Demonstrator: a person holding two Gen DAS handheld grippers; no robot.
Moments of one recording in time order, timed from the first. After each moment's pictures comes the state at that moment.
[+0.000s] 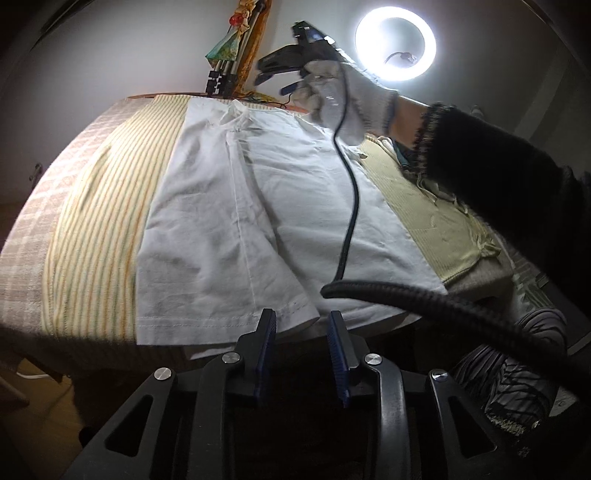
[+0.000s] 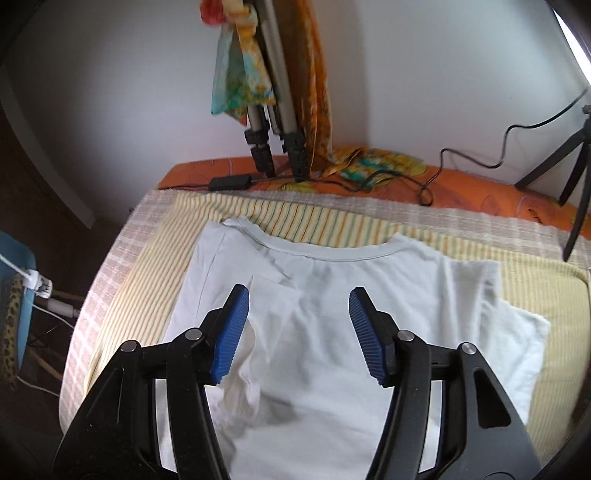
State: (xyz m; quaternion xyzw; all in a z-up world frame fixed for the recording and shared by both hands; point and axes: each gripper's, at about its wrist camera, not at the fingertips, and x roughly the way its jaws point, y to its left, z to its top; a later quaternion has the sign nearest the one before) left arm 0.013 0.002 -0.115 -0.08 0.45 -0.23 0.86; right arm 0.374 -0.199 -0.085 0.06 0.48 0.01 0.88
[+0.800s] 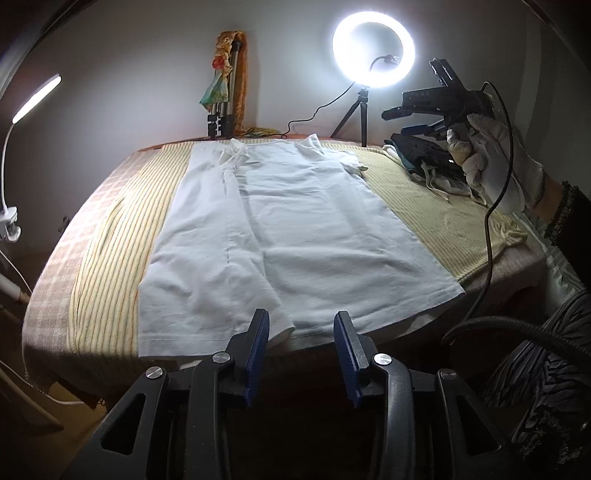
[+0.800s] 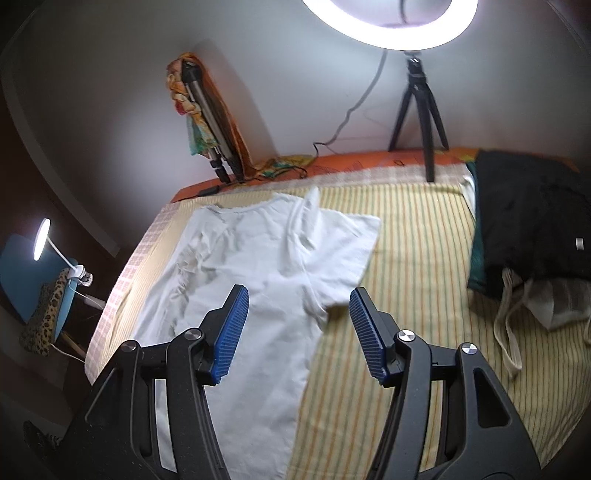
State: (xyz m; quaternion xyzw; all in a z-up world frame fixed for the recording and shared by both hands) left arm -0.015 -0.052 -0.108 0.00 0.38 -0.18 0.91; right arm 0.155 -0.355 -0.016 0.14 0.43 0.00 0.89
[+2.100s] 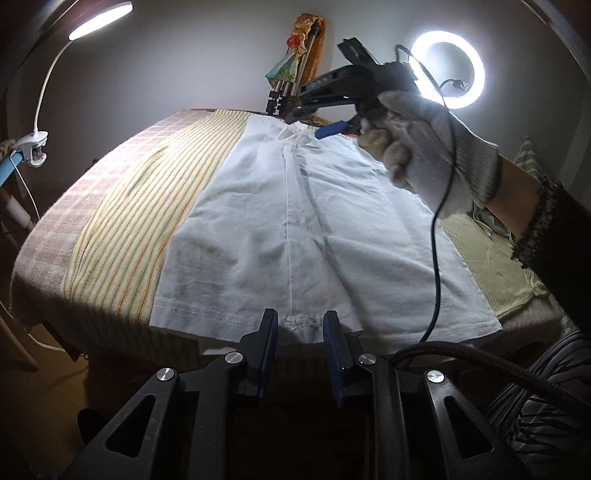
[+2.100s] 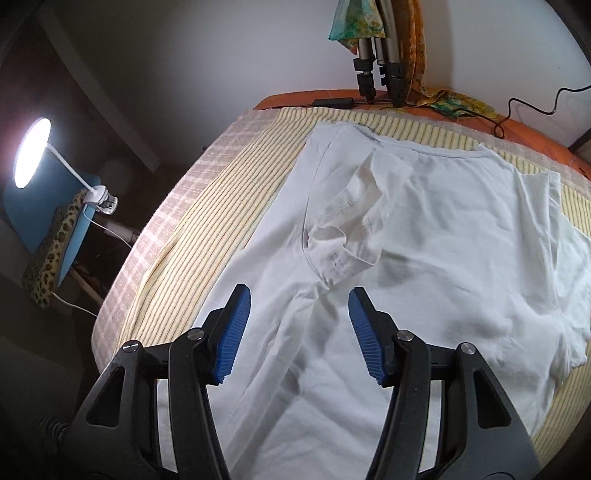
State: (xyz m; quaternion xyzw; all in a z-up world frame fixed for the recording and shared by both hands) left arm 0.004 -0.018 -0.142 -0.10 0.40 -0.11 0.90; right arm 0.282 -0.127 -0.115 0.06 0.53 0.14 0.84
